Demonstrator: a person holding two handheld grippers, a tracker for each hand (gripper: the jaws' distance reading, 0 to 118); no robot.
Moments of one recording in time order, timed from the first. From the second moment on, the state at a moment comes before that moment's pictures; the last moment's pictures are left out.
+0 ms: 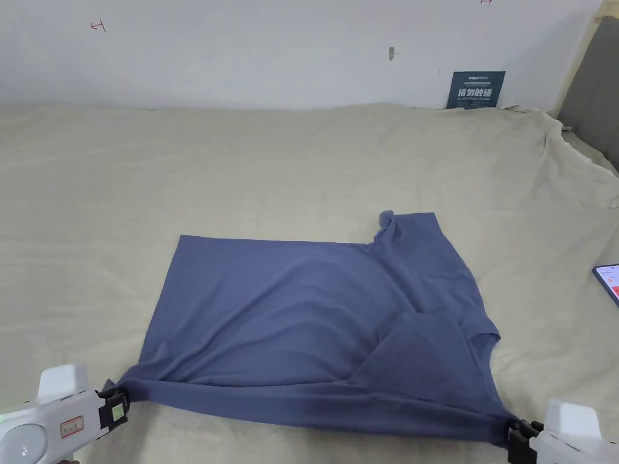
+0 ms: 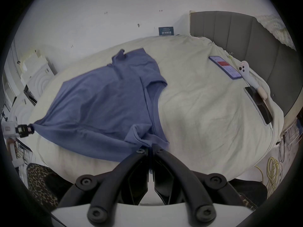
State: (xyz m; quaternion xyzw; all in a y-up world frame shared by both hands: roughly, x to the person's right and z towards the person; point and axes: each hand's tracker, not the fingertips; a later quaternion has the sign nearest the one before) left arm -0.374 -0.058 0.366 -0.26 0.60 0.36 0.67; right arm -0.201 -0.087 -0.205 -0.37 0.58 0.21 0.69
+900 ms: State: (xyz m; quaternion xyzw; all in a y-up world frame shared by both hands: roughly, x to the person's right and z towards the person) left arm -0.548 -0.075 0.322 -0.33 0.58 0.36 0.65; right arm -0.381 -0.070 -0.240 -0.40 0.54 0.21 0.71
